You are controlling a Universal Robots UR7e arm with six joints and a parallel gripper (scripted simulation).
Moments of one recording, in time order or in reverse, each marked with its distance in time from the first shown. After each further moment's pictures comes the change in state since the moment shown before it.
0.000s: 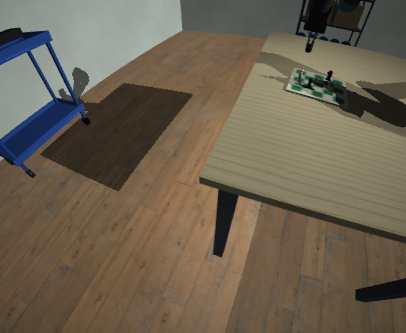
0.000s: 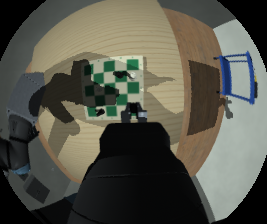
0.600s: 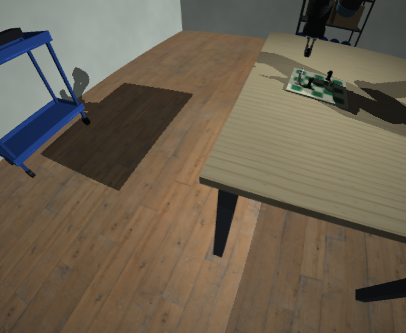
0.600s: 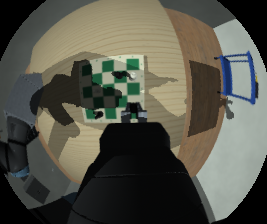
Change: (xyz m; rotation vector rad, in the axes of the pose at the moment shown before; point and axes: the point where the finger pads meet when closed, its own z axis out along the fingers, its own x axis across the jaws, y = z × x) arm 0.000 -0.003 0.016 0.003 -0.002 0.003
